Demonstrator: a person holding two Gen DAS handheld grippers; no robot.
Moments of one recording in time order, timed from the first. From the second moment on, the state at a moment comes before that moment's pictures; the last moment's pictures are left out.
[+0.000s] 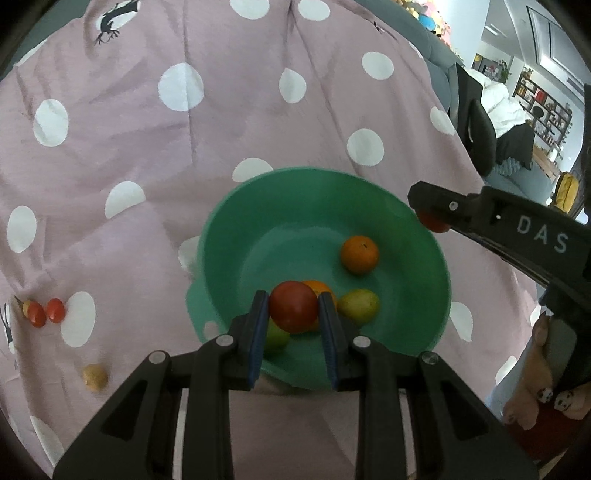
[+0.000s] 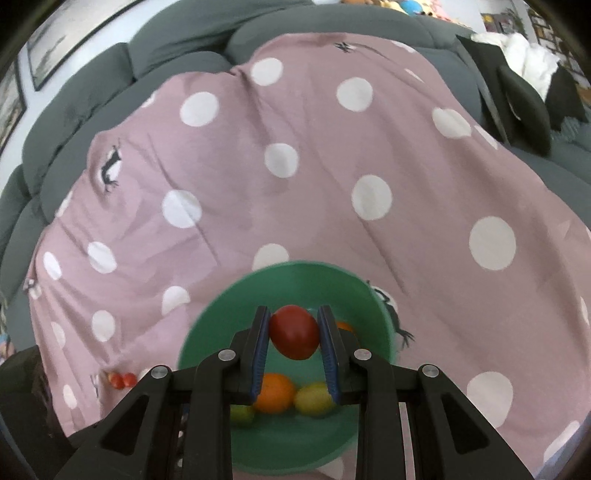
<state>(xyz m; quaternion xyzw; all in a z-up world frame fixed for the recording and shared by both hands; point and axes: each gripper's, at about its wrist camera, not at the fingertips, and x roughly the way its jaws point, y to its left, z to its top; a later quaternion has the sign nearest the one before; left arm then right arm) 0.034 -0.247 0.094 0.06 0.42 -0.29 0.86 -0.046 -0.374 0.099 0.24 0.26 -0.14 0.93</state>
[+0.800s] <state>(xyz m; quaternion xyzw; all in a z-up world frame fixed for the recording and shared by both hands) 0.035 -0.267 0.078 0.07 0.44 -0.30 0.84 -0.030 -0.384 0.077 0.23 0.34 -0.17 0.90</state>
